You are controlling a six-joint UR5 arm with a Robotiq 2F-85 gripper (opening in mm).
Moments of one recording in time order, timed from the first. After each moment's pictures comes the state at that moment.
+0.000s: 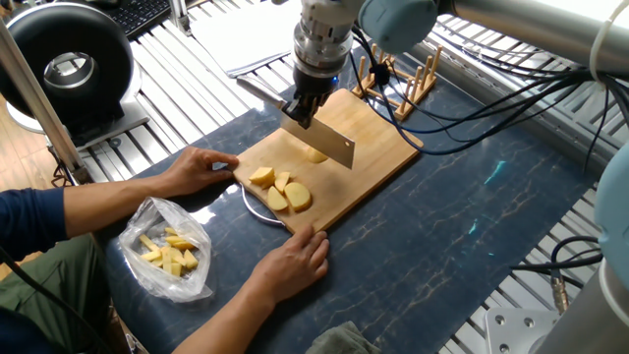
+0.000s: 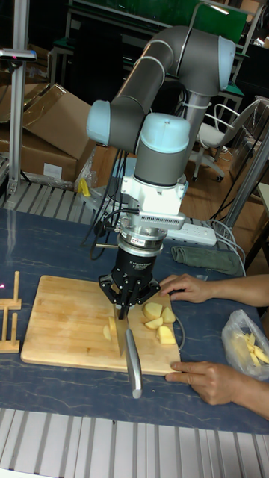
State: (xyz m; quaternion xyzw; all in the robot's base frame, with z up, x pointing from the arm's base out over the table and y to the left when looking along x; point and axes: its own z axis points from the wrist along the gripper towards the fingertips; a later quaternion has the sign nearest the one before) arm 0.594 0.017 0.080 -0.08 0.99 0.01 0.09
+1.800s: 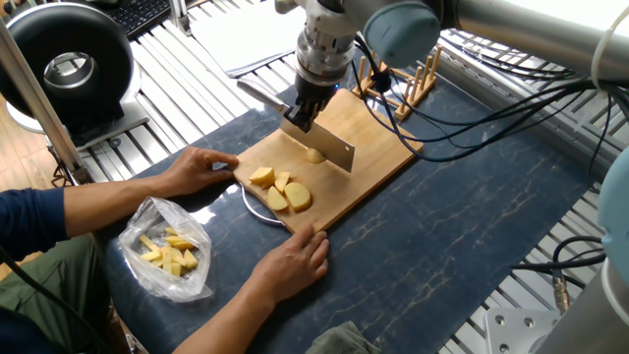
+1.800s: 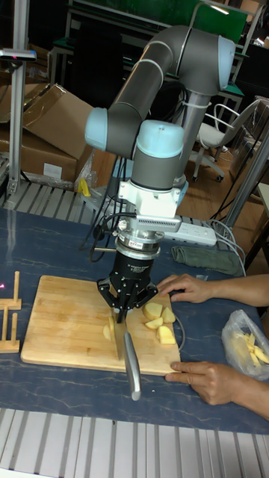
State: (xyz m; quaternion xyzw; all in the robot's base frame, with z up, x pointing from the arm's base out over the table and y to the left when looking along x) arm 0.593 0.020 0.065 -0.08 0.99 0.02 0.11
